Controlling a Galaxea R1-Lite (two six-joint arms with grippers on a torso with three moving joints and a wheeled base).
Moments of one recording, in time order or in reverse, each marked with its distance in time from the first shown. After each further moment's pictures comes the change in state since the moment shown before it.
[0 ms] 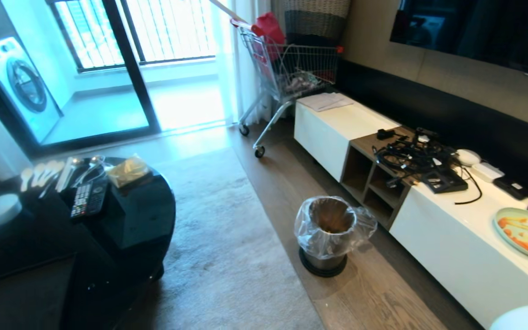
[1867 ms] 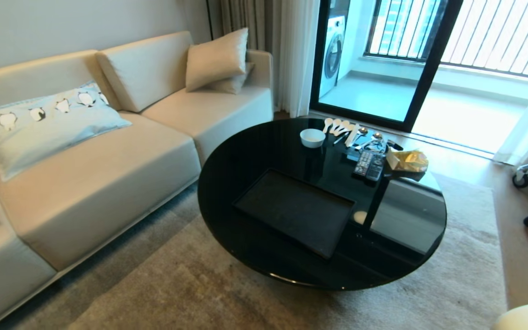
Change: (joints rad) left arm 0.000 0.000 0.000 0.000 0.000 0.001; right arm -0.001 0.000 0.000 -0.001 -0.001 0.028
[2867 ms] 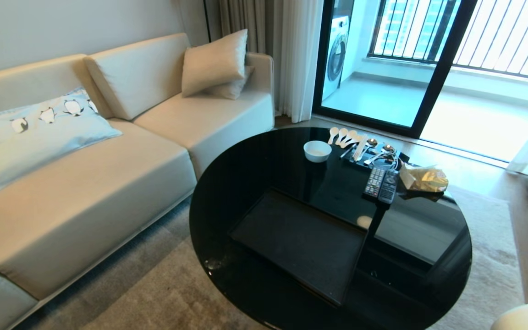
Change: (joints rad) left arm 0.000 0.000 0.000 0.000 0.000 0.000; right arm 0.001 0.000 0.000 0.000 -0.002 0.008
